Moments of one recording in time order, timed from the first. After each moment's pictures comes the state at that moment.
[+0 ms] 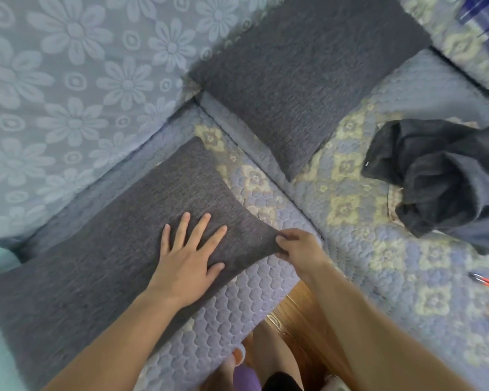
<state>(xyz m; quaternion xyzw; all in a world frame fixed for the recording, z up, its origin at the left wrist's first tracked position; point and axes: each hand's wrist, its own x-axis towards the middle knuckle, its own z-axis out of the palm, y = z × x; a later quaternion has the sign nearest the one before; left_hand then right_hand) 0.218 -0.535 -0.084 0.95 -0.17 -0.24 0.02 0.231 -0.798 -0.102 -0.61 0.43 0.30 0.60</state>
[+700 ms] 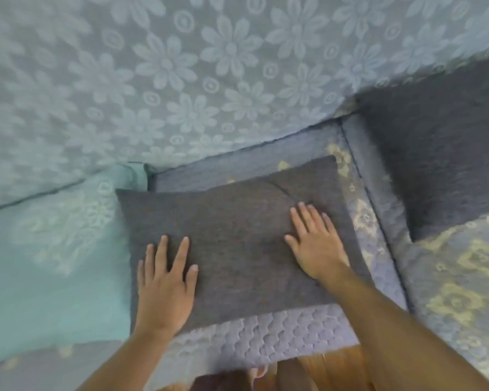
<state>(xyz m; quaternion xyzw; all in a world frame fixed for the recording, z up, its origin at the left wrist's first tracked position) 0.081 -0.411 -0.065 0.93 0.32 -0.15 0.07 0.284 -0.642 -0.115 -0.92 -0.33 0.21 0.04</state>
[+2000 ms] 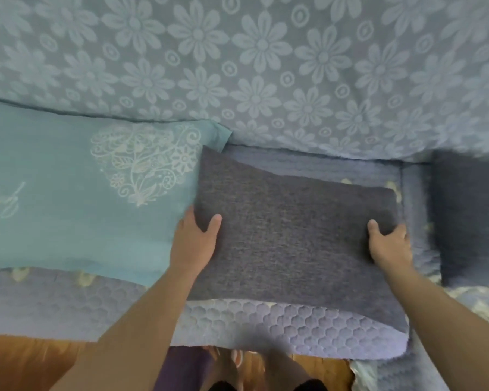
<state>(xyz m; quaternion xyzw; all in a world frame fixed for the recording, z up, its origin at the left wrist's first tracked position) 0.031 -0.316 -0.072 0.68 0.56 -0.02 0.47 0.297 -0.593 -0.058 -0.95 0.15 0.25 0.15</state>
